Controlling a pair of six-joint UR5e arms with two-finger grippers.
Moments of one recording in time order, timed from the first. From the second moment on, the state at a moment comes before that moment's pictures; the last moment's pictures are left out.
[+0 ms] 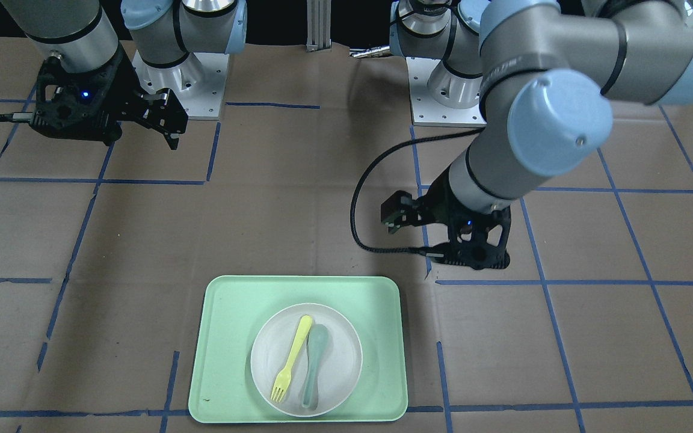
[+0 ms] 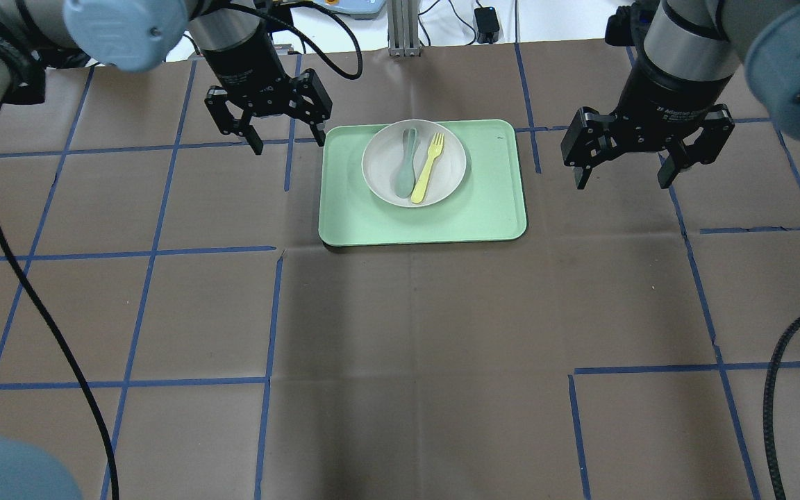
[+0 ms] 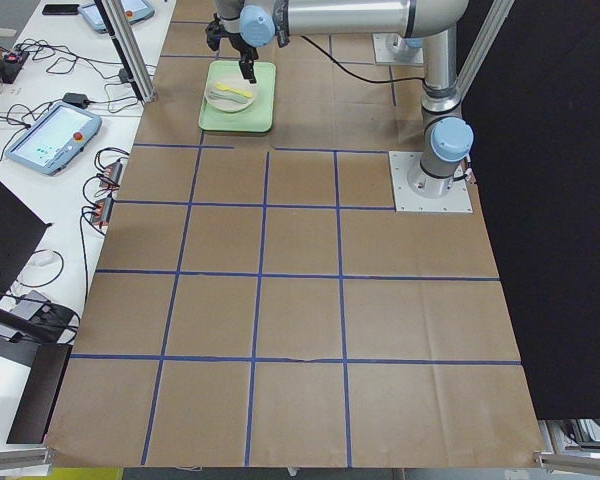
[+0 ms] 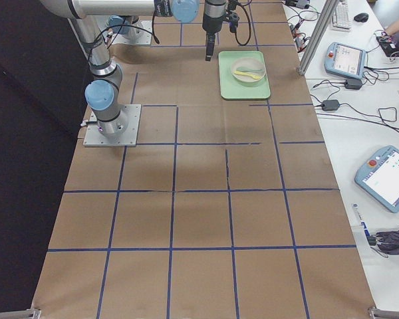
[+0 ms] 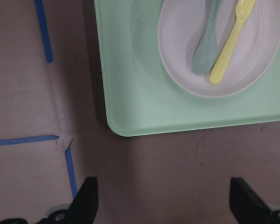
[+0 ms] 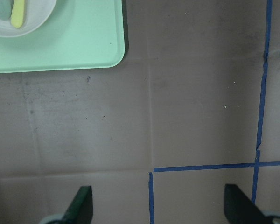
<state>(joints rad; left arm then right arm) -1.64 -1.86 -1.31 -1.71 1.44 -0.02 1.57 -1.58 1.58 -1.50 -1.57 0.04</state>
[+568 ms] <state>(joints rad) -1.63 -1.56 -1.46 -1.83 1.52 -0.02 1.62 -1.42 1.44 -1.52 -1.50 0.17</state>
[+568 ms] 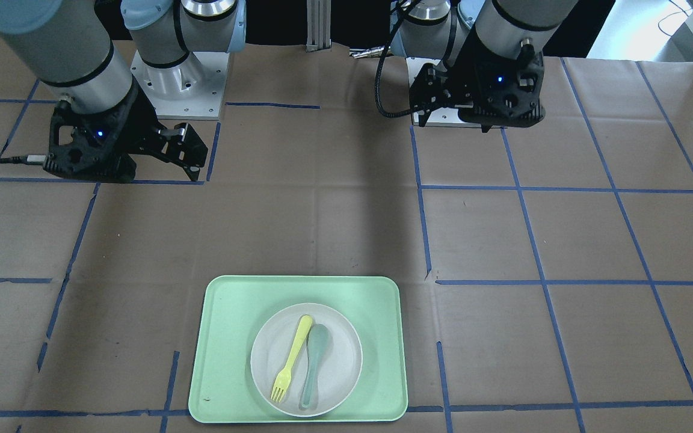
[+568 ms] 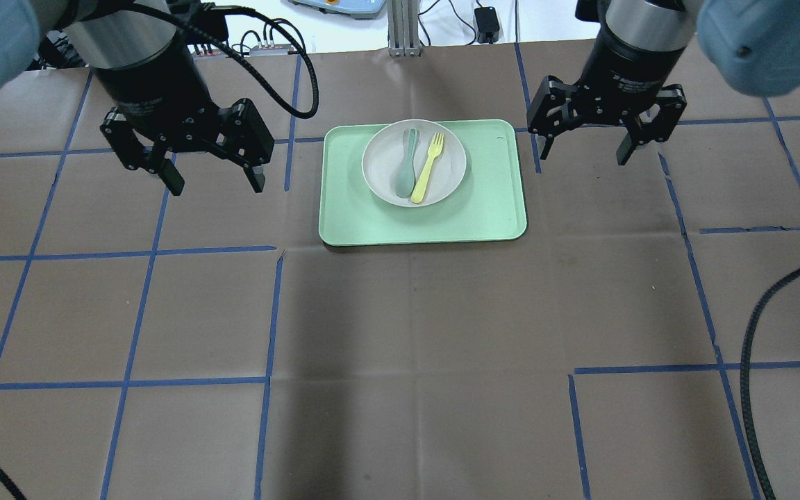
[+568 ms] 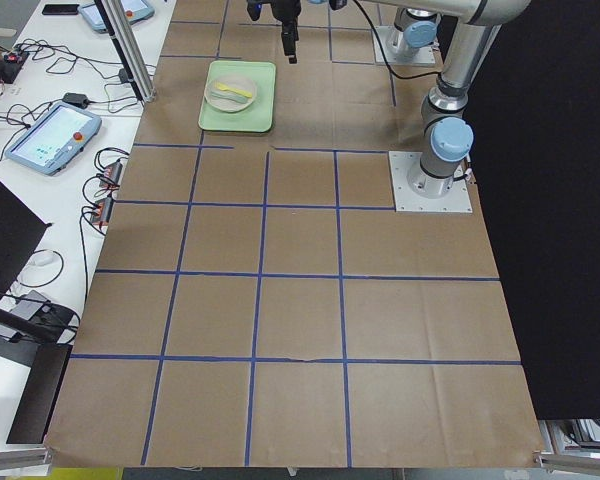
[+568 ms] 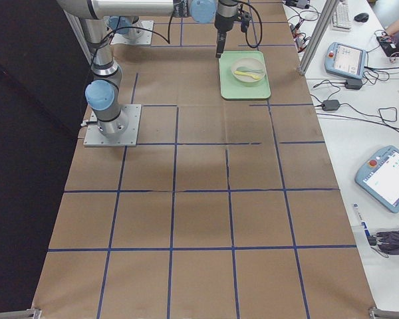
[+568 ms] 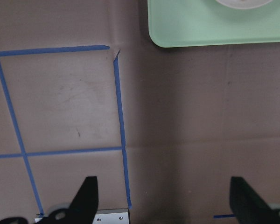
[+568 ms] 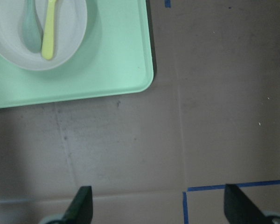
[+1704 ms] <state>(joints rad) -1.62 -1.50 -1.58 -1.69 1.57 0.00 1.82 -0.92 1.16 -1.72 -1.50 0.44</state>
